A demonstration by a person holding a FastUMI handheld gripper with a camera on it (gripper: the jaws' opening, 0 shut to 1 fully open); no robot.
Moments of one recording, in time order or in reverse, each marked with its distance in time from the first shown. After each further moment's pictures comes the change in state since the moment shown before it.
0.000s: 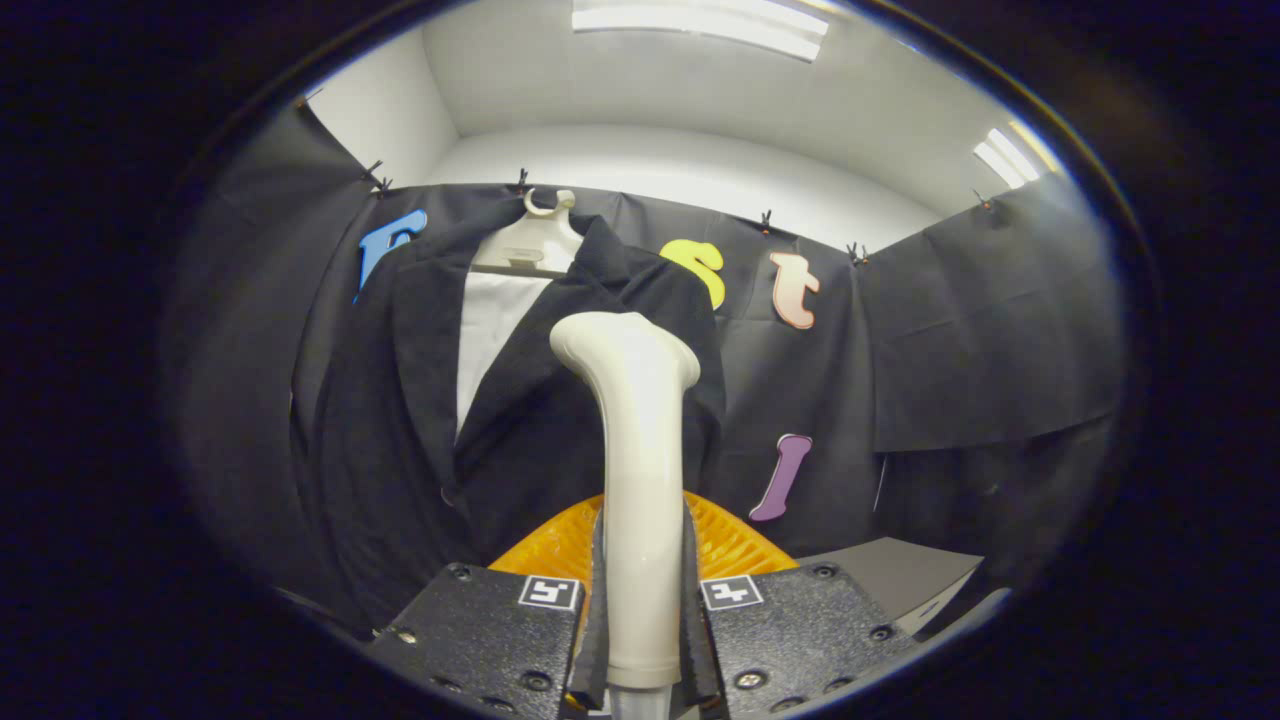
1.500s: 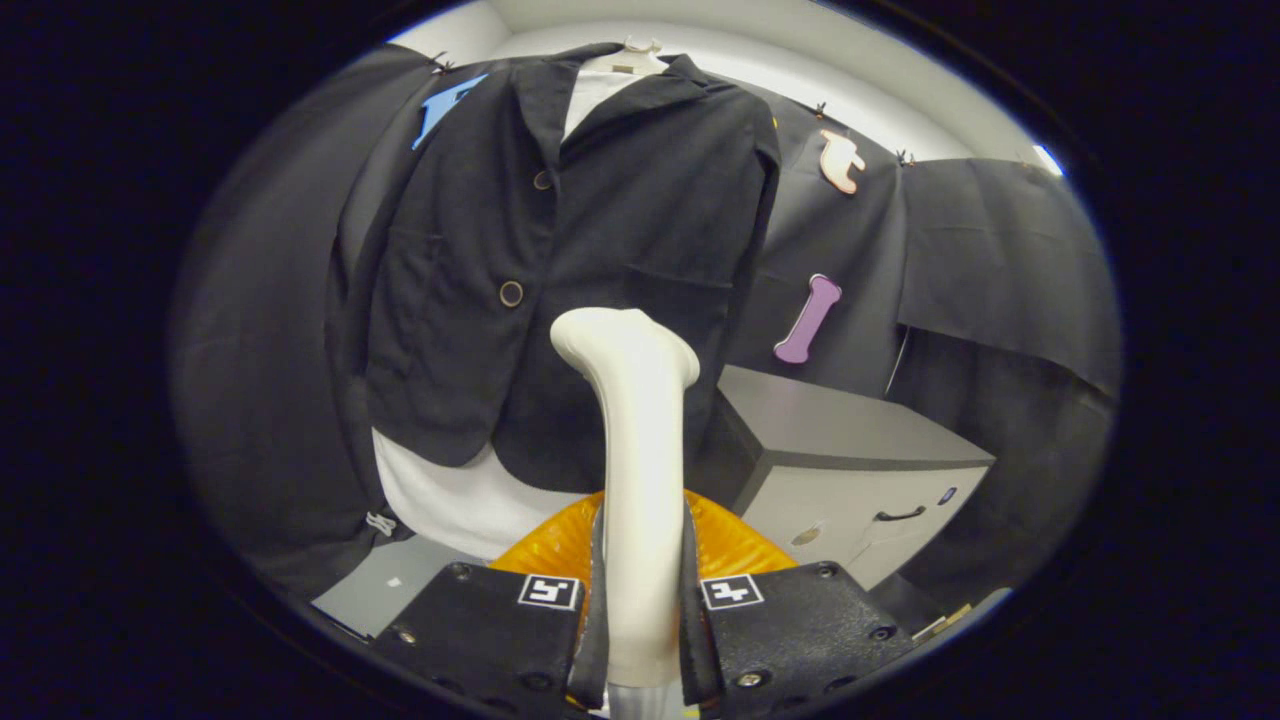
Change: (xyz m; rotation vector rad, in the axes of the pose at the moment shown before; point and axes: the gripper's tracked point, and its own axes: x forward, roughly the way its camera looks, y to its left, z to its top) arm -0.109 0.021 -0.225 -0.131 0.435 0.068
